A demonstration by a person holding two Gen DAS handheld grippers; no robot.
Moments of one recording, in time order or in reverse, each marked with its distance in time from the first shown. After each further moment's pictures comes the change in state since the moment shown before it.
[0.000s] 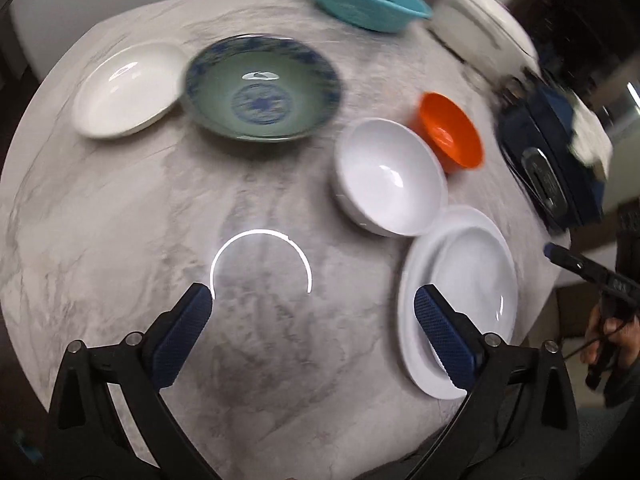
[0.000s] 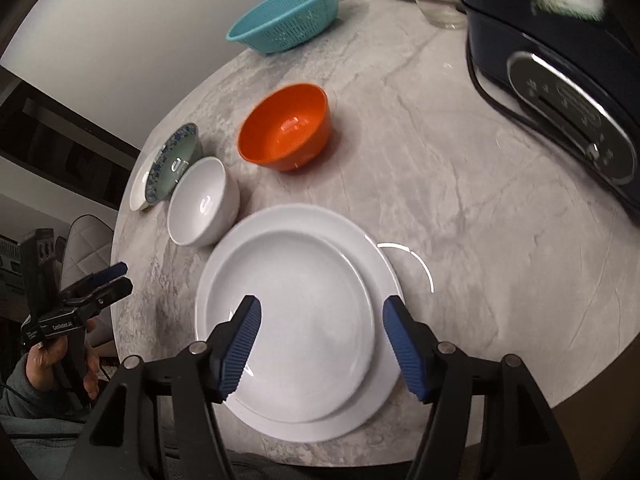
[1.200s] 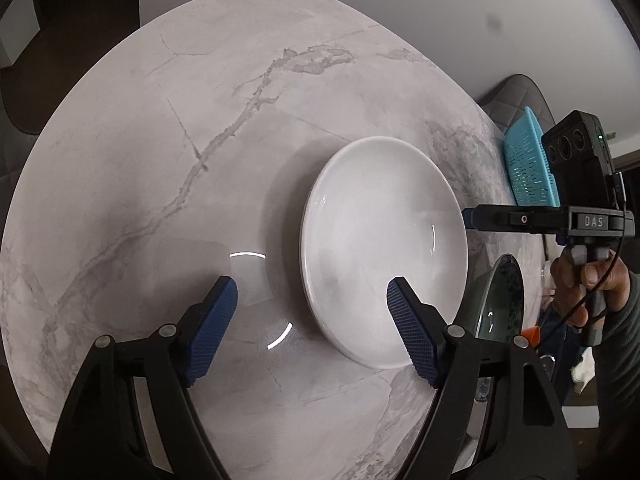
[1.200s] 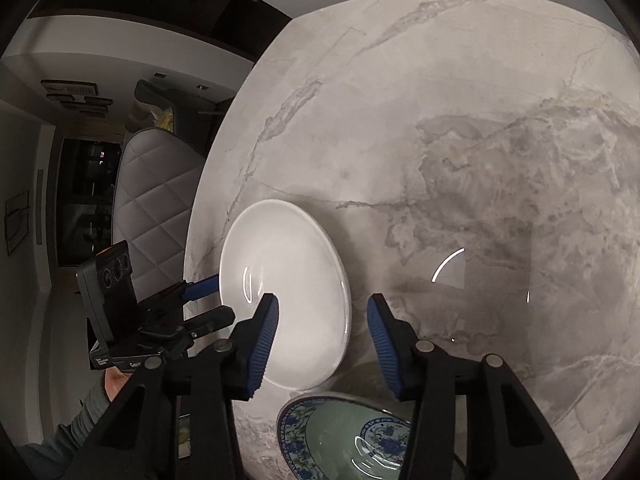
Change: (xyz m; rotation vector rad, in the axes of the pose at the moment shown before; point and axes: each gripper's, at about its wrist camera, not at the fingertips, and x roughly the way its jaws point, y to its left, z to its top) left arm 0.057 0.265 0.160 -0.412 -0.070 -0.081; right arm 0.324 0.314 0.271 -0.447 0.621 0.335
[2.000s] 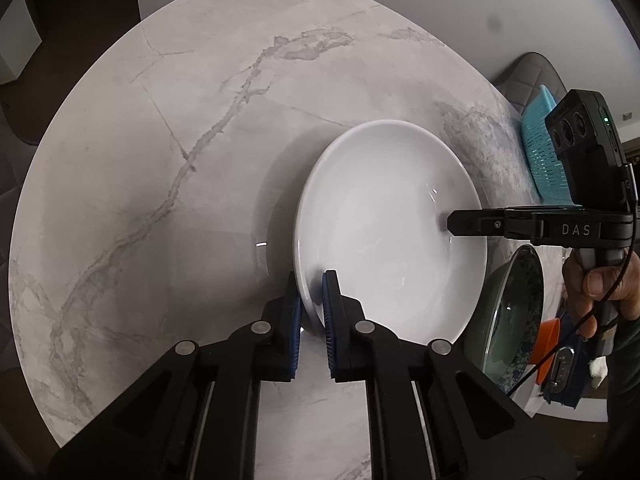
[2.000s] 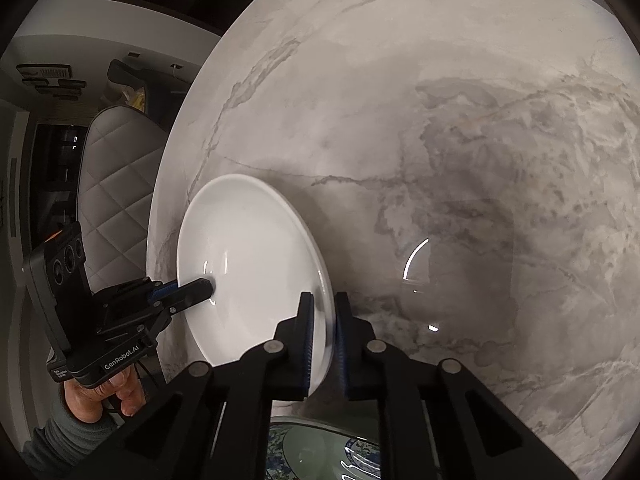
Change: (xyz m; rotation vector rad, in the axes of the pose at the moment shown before) left arm 0.006 -0.025 0.002 0.034 0.043 0.083; right arm 0.032 0.015 -0.003 -0.005 0.054 -0.112
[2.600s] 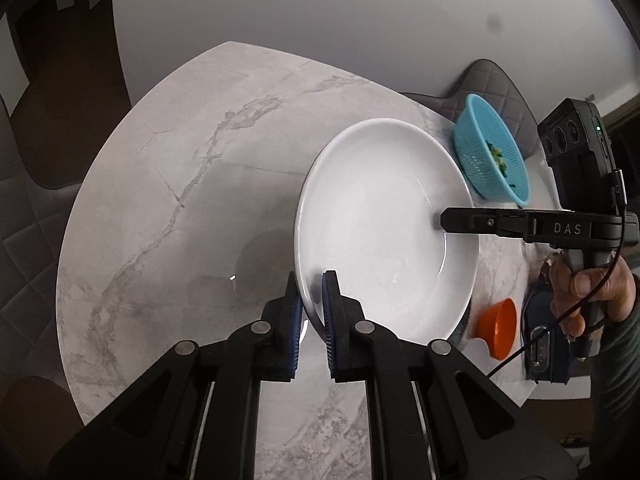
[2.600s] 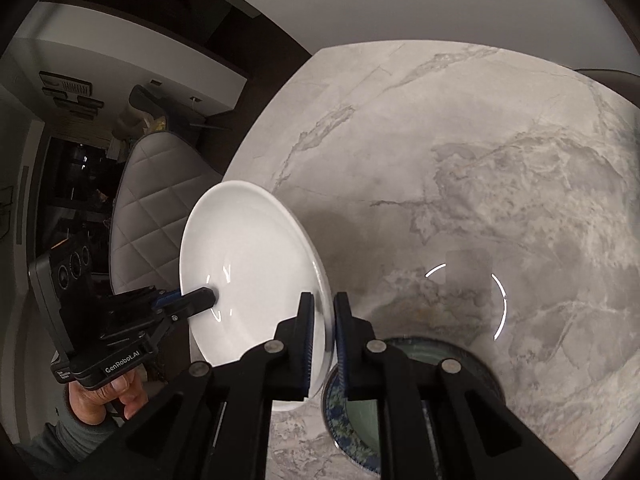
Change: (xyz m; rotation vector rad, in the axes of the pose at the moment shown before) left arm -0.113 -0.056 -0.031 0.121 -0.110 -0.064; right arm -0.092 0.040 -0.048 -0.020 -0.170 0.011
